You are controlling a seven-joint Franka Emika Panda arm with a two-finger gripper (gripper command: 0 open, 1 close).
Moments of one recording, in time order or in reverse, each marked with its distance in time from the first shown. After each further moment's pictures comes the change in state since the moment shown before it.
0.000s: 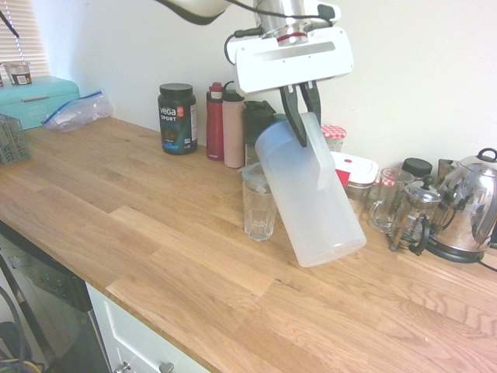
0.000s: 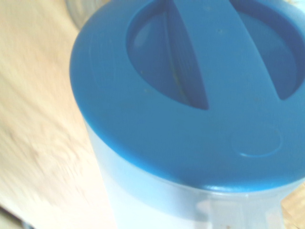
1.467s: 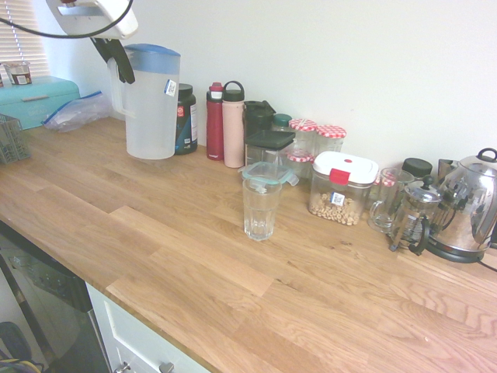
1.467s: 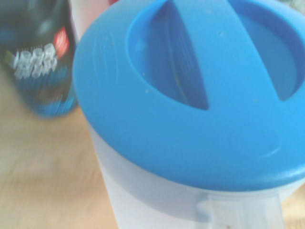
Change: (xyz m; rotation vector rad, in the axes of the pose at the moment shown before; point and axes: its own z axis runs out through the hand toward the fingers) arm -0.124 -0.353 -0.131 0.508 0.477 0.943
